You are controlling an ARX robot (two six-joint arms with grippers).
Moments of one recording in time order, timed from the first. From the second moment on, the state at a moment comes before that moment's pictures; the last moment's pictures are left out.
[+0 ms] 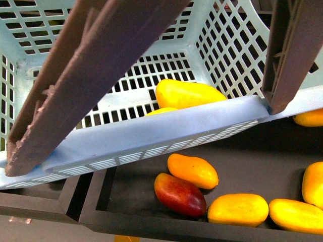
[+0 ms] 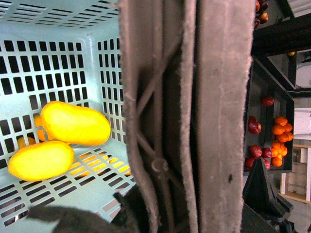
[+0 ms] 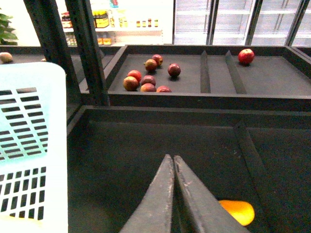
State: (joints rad) left arm -0.52 1.46 1.34 -0.50 0.26 -0.88; right arm 0.14 0.83 0.25 0.56 0.14 0.01
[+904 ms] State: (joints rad) left arm -0.52 1.46 1.34 -0.50 0.26 -0.88; right arm 0.00 0.40 0.02 0.40 0.00 0.00
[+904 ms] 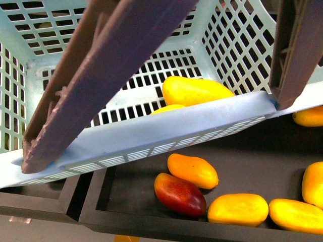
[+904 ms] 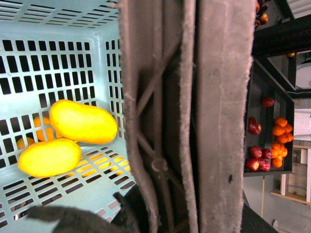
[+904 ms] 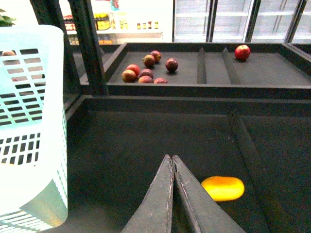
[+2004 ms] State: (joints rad) left arm -0.52 1.46 1.34 -0.50 0.26 -0.88; right arm 0.00 0.01 0.02 0.00 0.00 0.00
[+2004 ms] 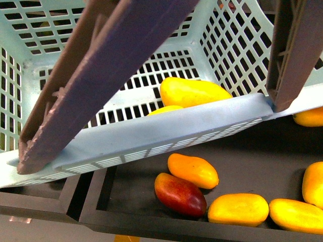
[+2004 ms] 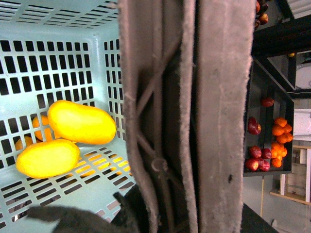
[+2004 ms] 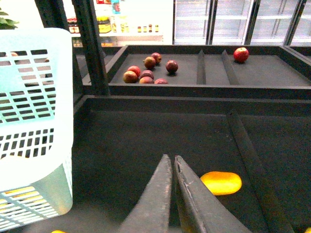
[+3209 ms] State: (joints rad) left arm -0.52 1.46 1.34 -0.50 0.27 -0.88; right arm 0.00 0.00 0.02 0.00 0.00 0.00
